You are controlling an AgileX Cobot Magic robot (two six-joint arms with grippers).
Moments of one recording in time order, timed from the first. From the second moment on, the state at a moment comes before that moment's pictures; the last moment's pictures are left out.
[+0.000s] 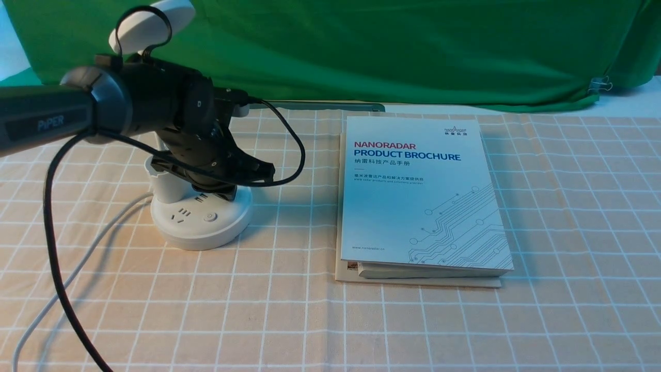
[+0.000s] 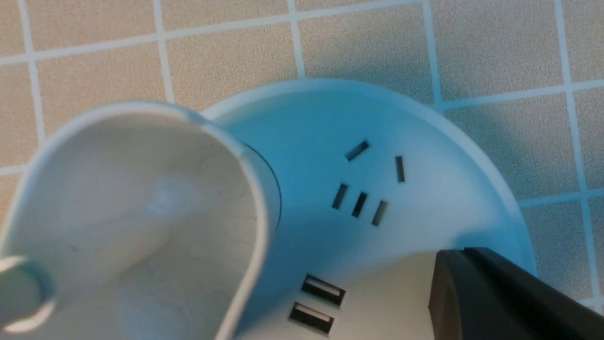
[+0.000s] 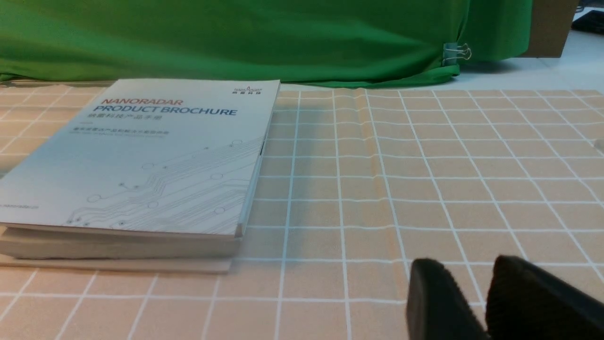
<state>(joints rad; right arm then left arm) 0.07 0.00 0.01 -0.02 0.22 0.06 -0.32 2.01 -1.45 0.04 0.67 -0.16</state>
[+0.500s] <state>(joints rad) 0.07 0.00 0.01 -0.02 0.23 0.06 -0.32 2.03 -1.46 0.03 0.69 -0.15</state>
